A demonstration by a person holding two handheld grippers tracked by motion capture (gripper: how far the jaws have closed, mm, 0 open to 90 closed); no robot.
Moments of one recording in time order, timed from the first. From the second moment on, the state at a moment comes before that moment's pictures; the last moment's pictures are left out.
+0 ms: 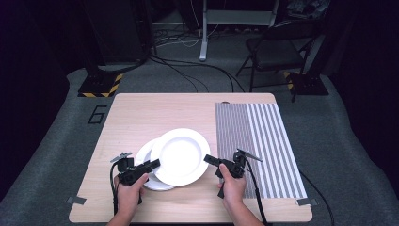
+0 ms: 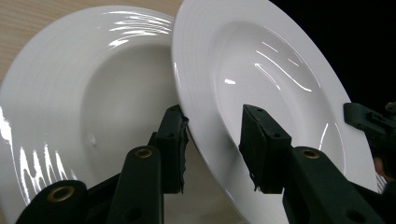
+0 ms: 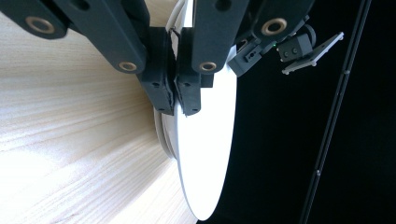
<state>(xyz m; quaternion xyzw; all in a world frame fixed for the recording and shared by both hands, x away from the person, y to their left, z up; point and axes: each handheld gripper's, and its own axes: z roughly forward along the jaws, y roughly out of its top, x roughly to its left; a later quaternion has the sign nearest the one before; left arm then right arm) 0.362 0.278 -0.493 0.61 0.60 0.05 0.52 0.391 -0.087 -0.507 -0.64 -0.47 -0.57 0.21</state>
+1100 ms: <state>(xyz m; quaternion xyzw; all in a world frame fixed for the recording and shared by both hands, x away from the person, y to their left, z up) 0.371 0.268 -0.468 0.62 0.57 0.06 0.53 0.390 -0.096 -0.488 -0.64 -0.47 -0.58 0.19</state>
